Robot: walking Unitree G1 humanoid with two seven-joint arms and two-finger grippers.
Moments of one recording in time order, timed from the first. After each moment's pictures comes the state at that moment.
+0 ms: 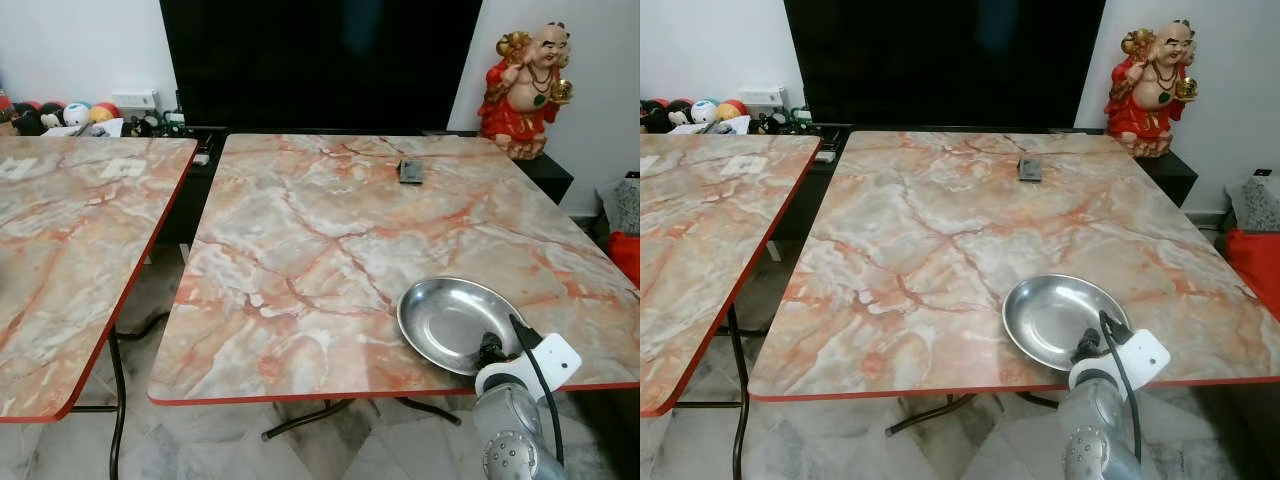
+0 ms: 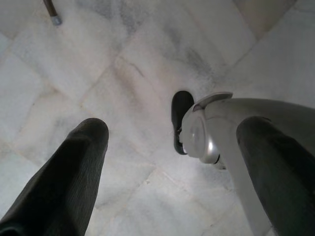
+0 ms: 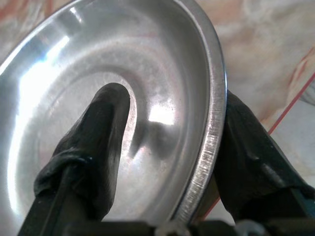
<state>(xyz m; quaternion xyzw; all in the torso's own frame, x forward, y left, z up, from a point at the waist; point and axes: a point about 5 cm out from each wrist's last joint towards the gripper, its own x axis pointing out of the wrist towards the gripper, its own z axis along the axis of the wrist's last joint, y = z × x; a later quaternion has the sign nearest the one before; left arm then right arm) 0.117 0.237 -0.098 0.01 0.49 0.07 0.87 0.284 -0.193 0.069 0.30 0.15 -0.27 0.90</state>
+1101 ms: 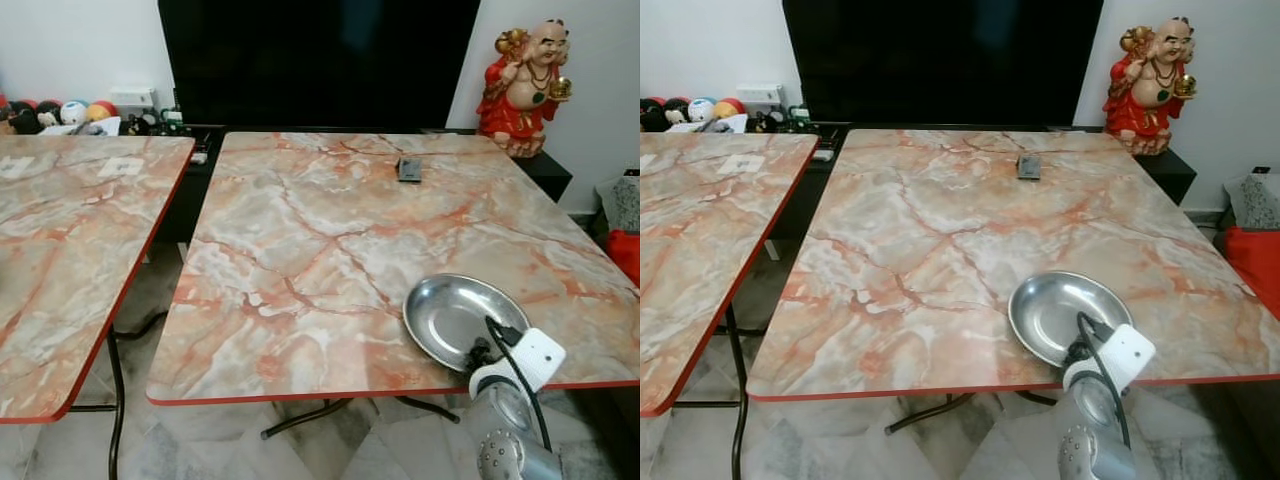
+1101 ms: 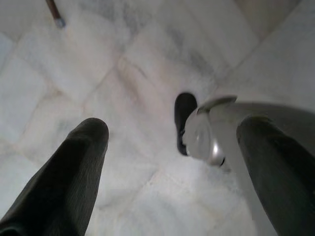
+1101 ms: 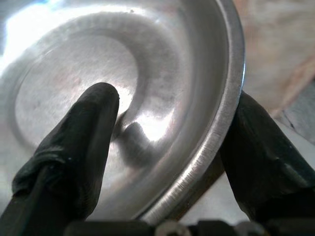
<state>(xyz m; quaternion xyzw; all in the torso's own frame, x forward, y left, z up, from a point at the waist) 0.117 0.242 -0.096 0.01 0.49 0.07 0.87 0.286 -0.185 0.065 0.21 0.19 -0.26 0.92</state>
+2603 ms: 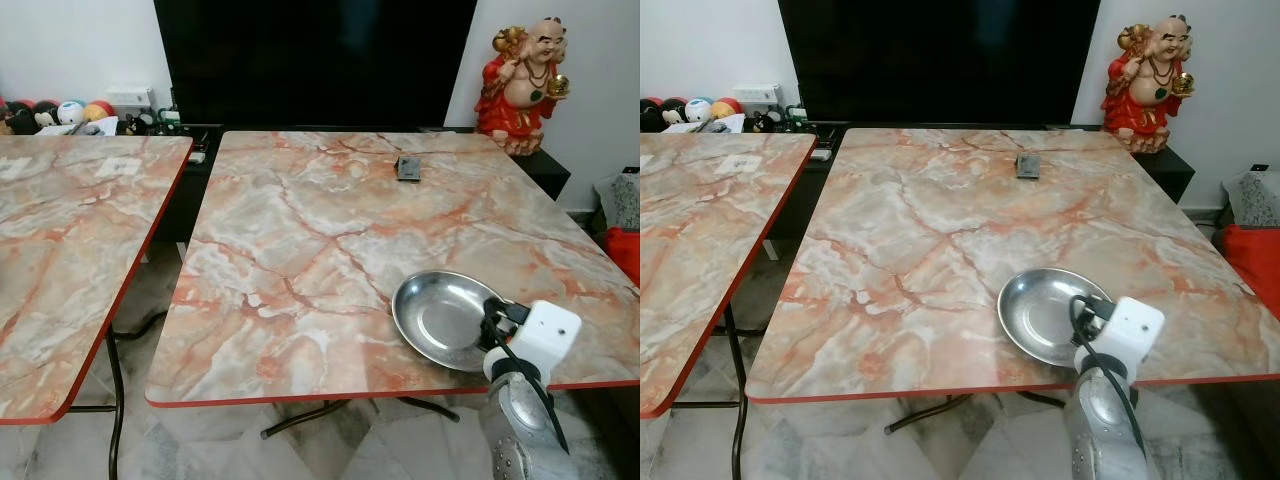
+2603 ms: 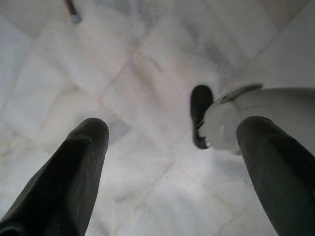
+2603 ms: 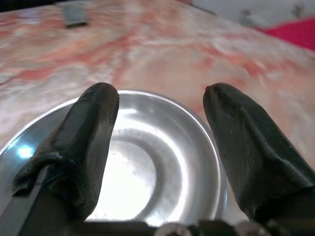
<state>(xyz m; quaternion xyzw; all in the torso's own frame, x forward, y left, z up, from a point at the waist) 0.105 0.268 -0.091 0.03 0.49 0.08 0.87 0.286 -0.200 0.106 0.07 0.03 -0.17 0.98</state>
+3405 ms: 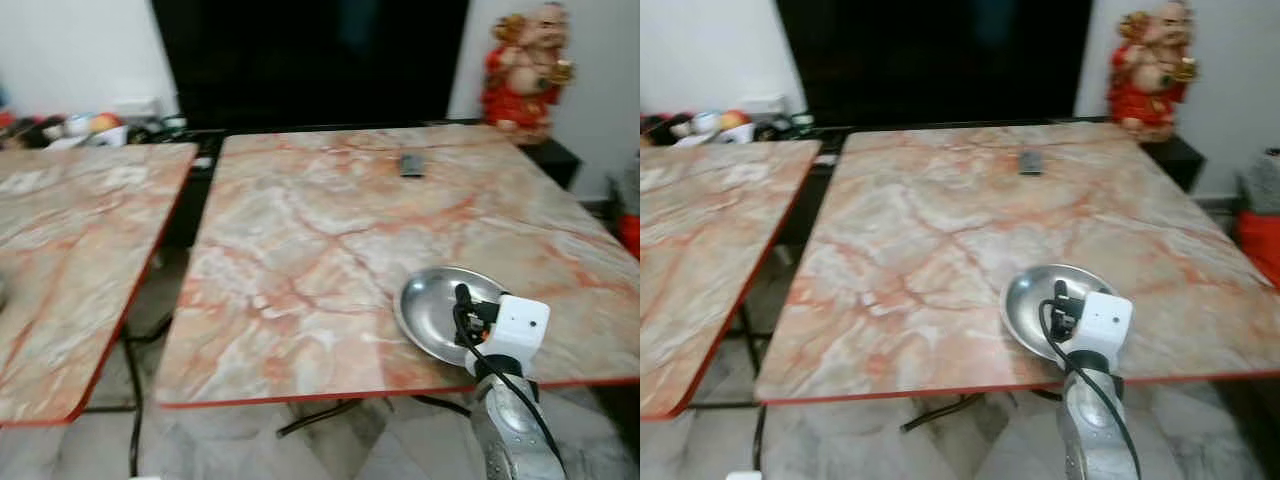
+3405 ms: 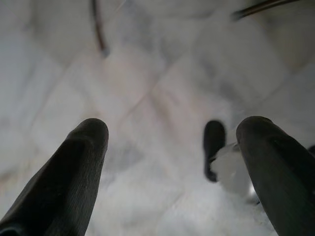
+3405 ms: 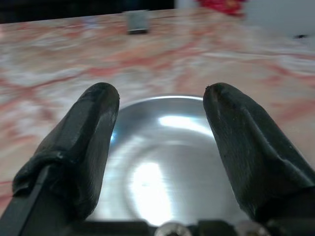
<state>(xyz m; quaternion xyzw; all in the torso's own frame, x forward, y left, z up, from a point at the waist) 0.155 0.262 -0.078 0.03 0.45 0.09 0.89 0.289 -0.176 0.105 0.03 -0.01 -0.11 0.99</state>
